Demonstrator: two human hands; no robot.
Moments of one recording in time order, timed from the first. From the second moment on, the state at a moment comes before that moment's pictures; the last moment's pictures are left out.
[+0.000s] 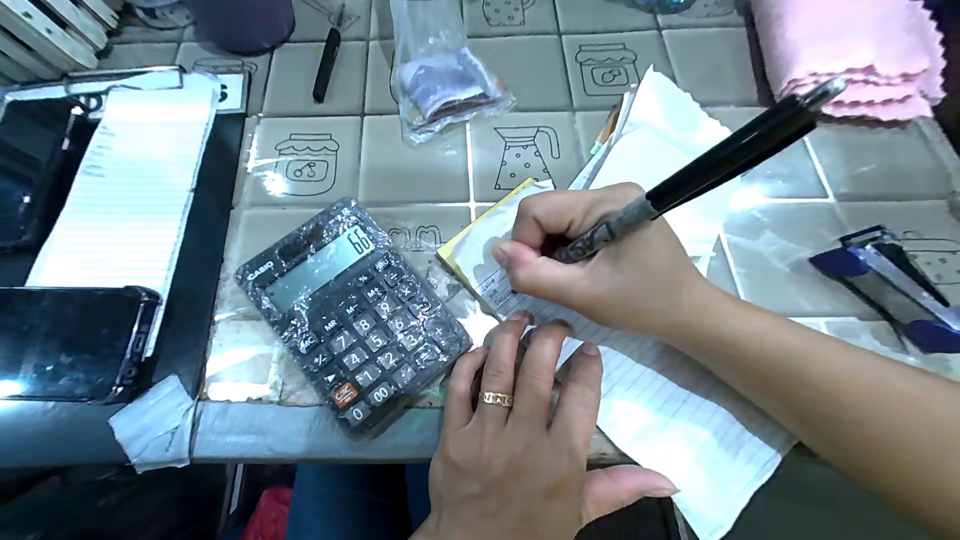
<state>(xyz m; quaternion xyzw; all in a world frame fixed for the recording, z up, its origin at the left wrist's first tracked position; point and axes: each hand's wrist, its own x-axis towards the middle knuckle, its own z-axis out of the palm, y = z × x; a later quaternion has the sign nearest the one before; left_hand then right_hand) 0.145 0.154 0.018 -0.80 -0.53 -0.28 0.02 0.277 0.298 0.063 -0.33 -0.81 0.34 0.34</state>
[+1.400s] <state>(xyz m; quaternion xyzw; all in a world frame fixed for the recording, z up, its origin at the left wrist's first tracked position) 0.145 0.152 0.016 -0.80 -0.53 -0.27 0.03 0.275 0.289 0.060 -0.31 -0.82 0.35 0.34</state>
